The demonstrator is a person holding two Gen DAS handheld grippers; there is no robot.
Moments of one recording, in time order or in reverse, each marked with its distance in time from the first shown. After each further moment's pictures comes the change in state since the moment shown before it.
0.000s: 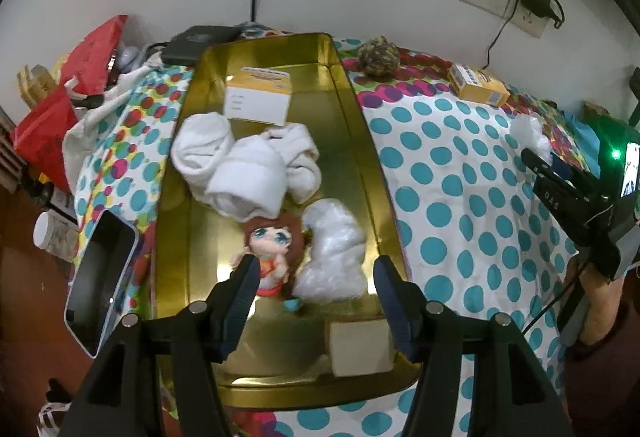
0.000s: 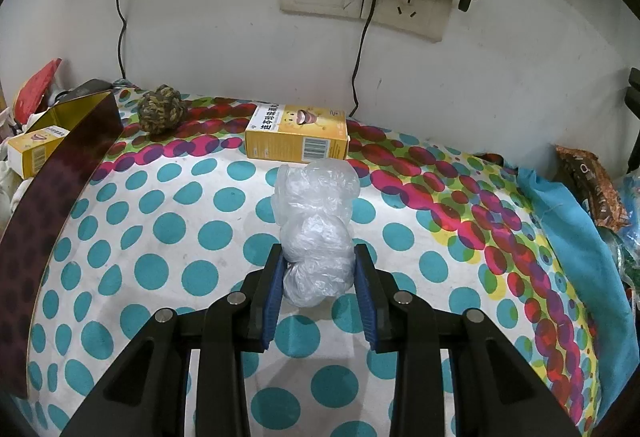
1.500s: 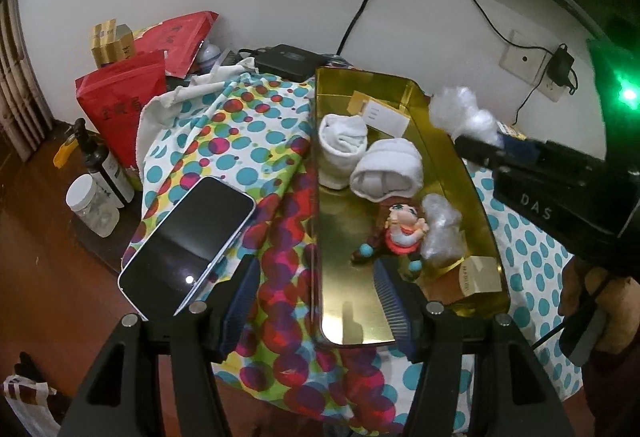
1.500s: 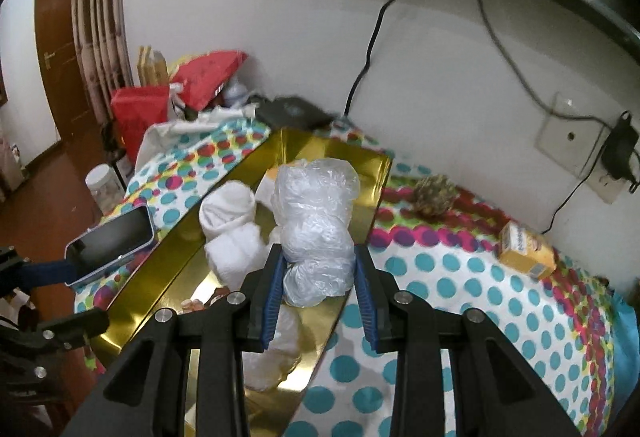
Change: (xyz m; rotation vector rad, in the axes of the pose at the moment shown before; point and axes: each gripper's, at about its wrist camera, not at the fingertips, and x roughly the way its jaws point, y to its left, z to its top) left arm -0.045 0.106 -0.059 -0.157 -0.179 -0.008; right arm -0.104 0.184 0.028 -0.297 -0.071 0.385
